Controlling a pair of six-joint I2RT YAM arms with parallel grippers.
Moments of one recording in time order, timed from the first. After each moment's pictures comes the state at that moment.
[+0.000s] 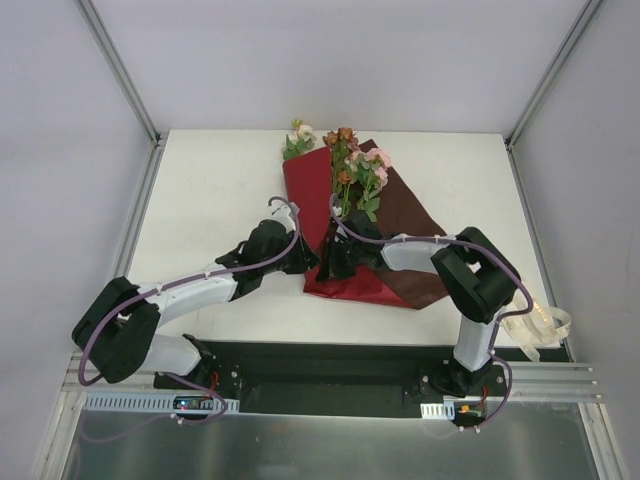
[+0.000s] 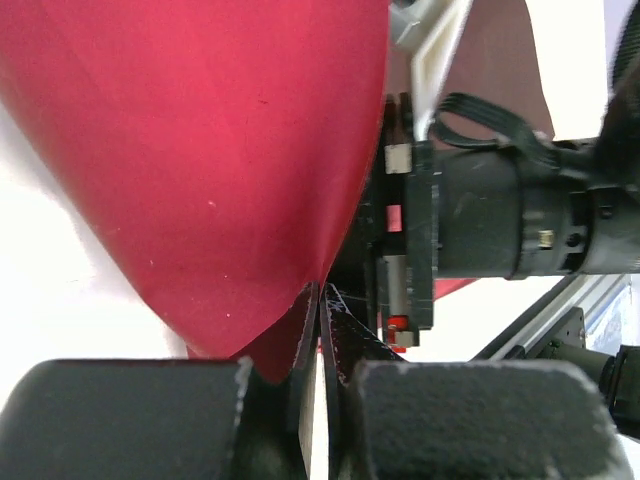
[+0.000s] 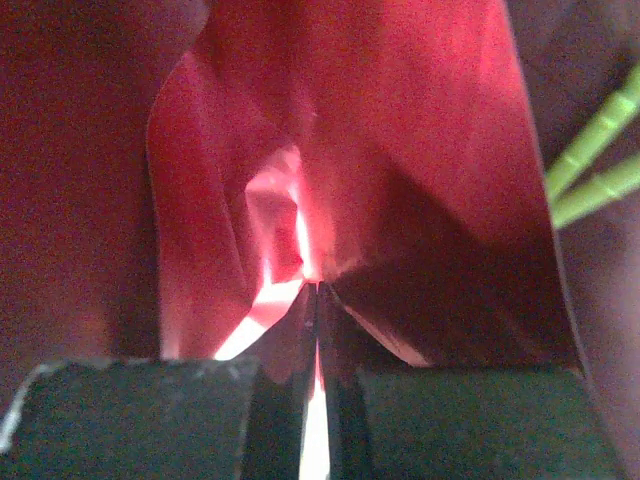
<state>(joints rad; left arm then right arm) -0.70 1.31 0.62 0.14 0.11 -0.75 0.73 1.86 0.98 -0.03 -0.44 0.70</state>
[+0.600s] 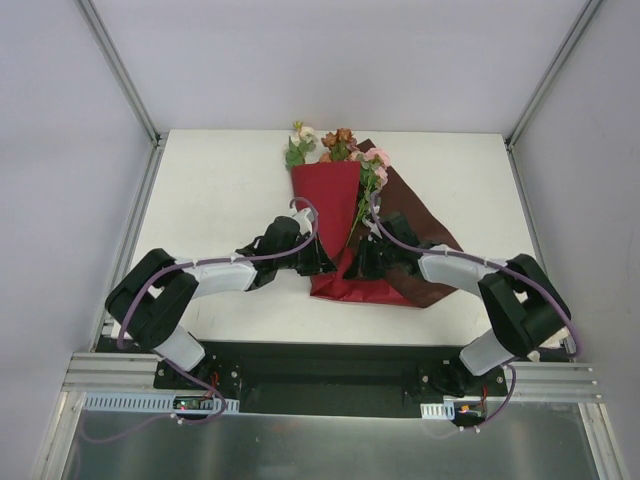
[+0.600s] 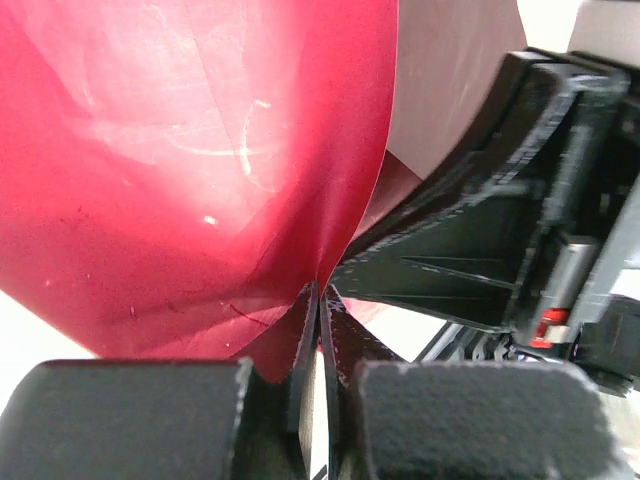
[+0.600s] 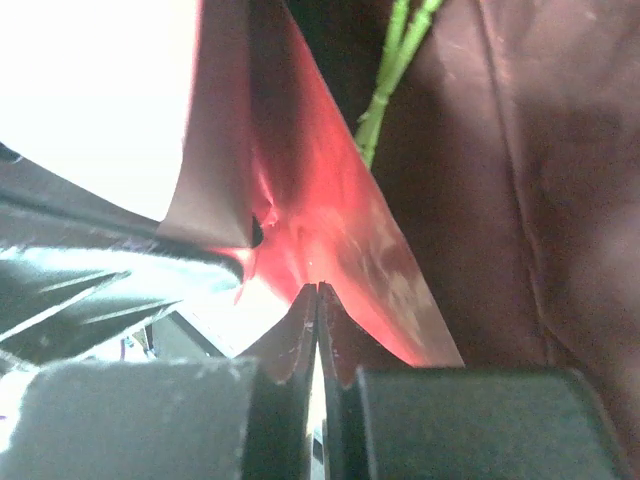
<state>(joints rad) -0.70 1.53 0.68 0.27 0.33 -0.80 0.61 1.58 0.76 -0.05 -0.42 0.71</state>
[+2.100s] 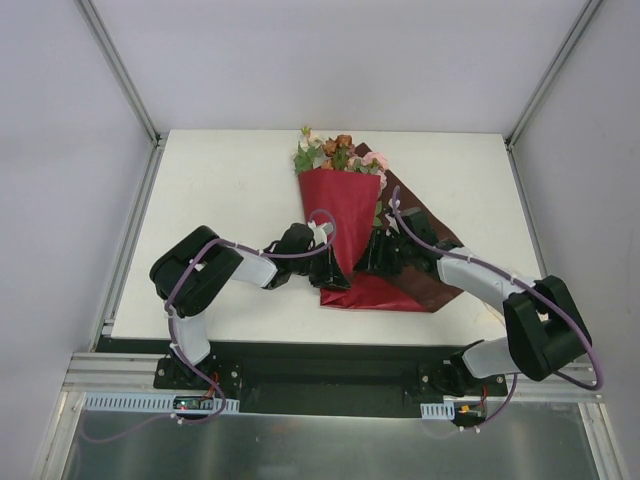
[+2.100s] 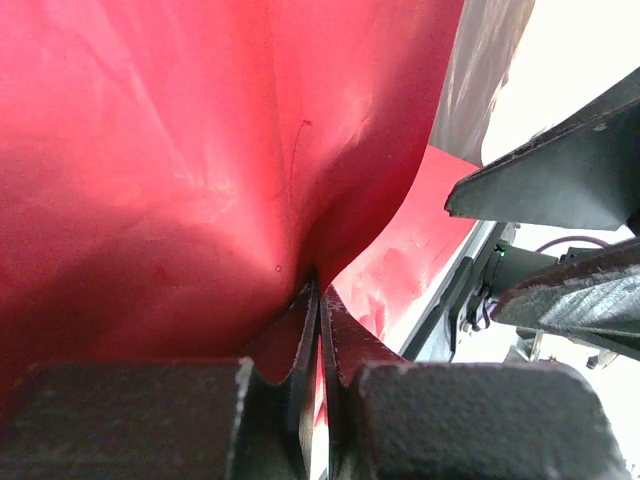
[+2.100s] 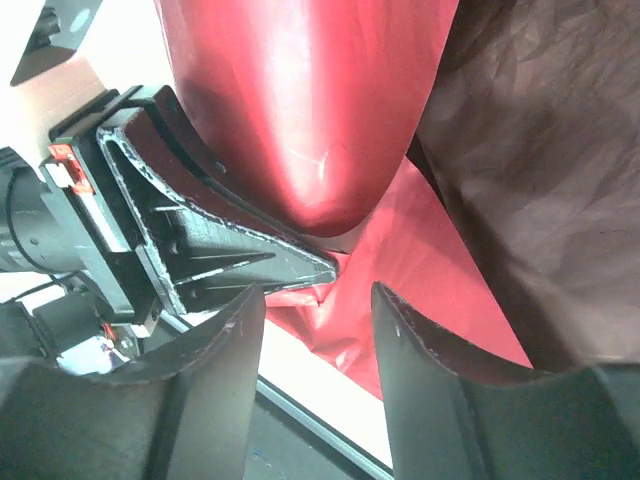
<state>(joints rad) -0.72 1.85 0.73 0.47 0.57 -0.91 0.51 1.40 0.73 -0.21 -0.36 0.65</state>
